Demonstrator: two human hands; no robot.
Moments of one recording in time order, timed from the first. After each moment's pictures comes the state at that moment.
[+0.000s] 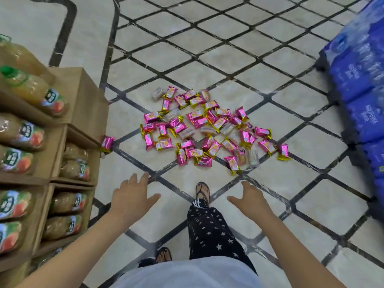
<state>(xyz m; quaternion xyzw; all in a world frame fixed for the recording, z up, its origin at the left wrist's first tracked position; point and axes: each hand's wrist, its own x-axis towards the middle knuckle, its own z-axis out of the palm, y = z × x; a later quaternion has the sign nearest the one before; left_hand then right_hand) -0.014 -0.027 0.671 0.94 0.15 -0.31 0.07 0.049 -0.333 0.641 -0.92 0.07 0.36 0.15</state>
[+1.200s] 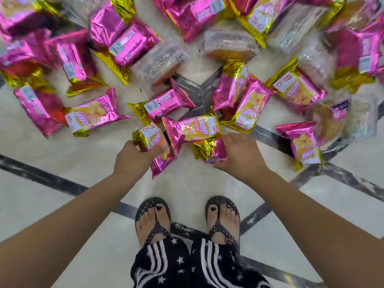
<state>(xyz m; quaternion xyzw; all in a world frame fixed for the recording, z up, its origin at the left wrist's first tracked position) 0.289 -0.029 -0.048 0.77 0.41 -0.36 0.33 0.320 -0.284 -0.045 -0.92 -0.14 0.36 0.04</state>
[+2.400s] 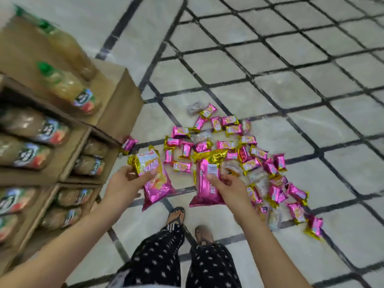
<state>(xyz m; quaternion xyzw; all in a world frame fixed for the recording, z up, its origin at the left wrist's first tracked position) 0.189 0.069 0.664 0.62 0.54 -0.06 0.56 0.323 -0.148 0.634 -0.77 0.06 0.40 0.49</state>
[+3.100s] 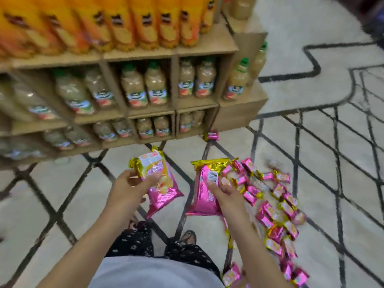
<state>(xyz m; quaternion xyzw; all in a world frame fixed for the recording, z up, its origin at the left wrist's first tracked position) -0.102 -0.137 0.747 0.28 0.71 0.32 0.55 0.126 -0.147 0.708 -0.71 -0.30 0.53 0.36</state>
